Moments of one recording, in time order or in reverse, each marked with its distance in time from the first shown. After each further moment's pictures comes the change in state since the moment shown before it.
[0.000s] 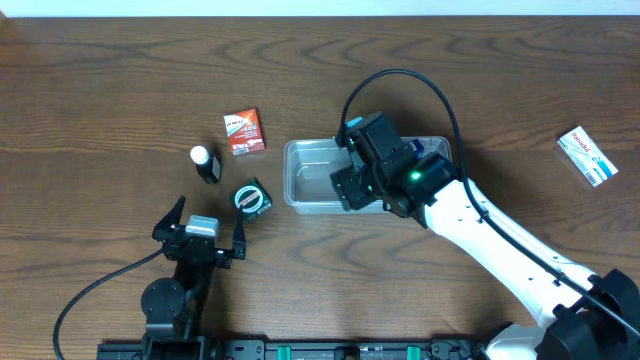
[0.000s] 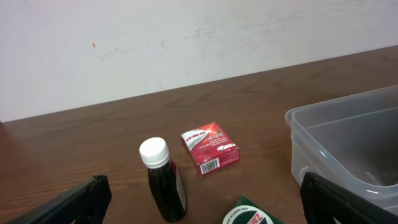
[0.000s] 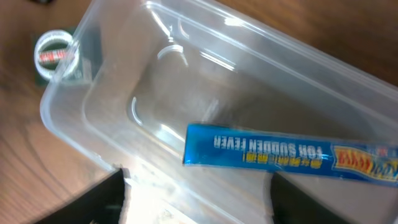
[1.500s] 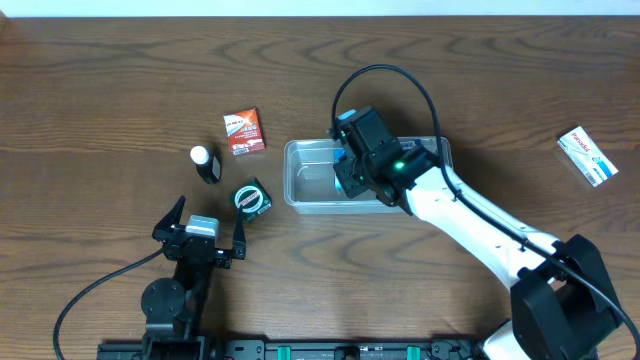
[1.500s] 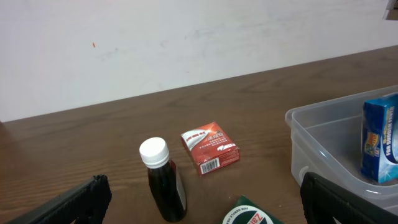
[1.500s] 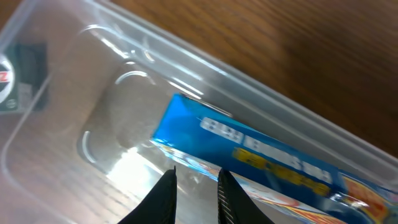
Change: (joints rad) left arm 0.000 0.000 0.000 0.000 0.000 0.000; right arm -0.034 0.130 0.000 0.163 0.088 -0.056
